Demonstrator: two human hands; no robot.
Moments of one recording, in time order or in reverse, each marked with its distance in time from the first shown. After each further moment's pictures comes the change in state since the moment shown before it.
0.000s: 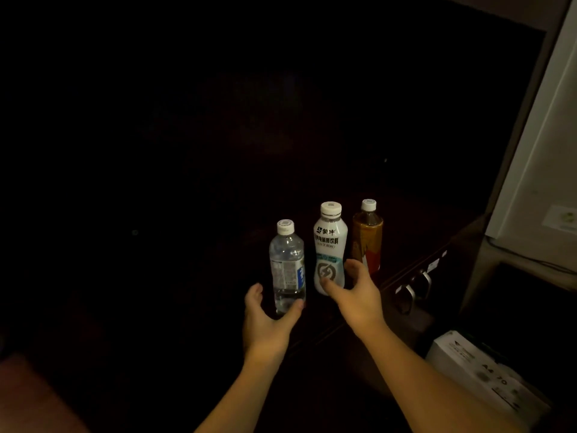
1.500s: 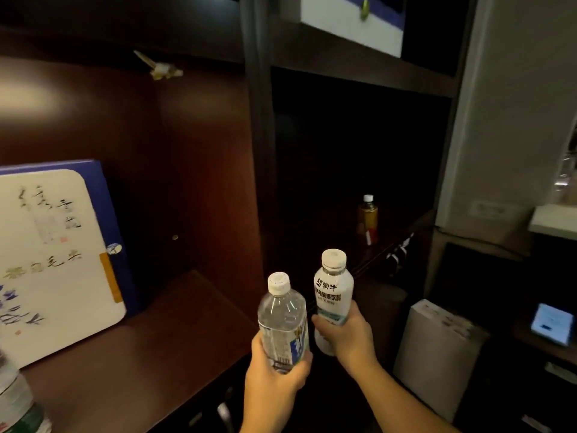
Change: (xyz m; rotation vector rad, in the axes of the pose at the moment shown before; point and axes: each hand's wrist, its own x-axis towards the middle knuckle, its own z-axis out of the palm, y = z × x) left_hand -0.185 -0.017 -0.291 -0.207 -0.327 0.109; right_hand -0.310 -0.090 0.110 -0.005 0.149 0.084
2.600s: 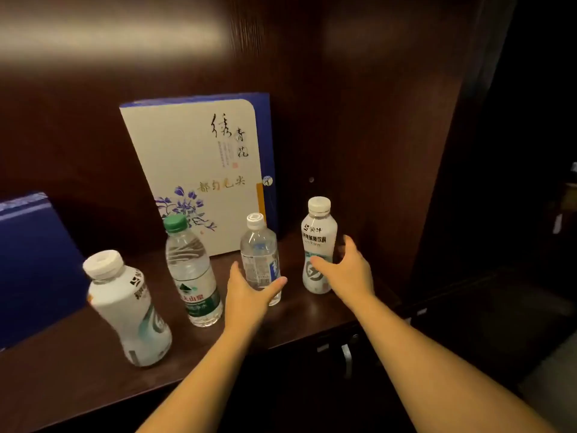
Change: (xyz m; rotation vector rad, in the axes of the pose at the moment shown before) left_hand 0.032 -0.006 -0.243 0.446 0.529 -0.172; right_hand -0.031 -0.065 0.228 -0.227 -0.430 -0.131
